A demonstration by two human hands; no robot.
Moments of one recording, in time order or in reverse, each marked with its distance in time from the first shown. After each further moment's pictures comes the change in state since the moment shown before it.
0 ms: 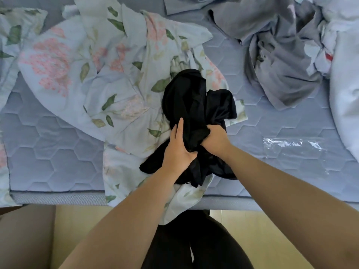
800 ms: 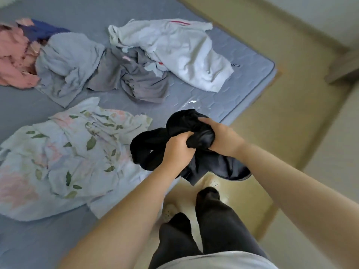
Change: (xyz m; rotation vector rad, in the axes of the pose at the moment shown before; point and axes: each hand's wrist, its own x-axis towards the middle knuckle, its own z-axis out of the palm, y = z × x) left_hand -0.227 0.223 -0.021 0.213 -0.486 0.659; right_hand -0.374 0.016 -0.123 0.154 0.478 0.239
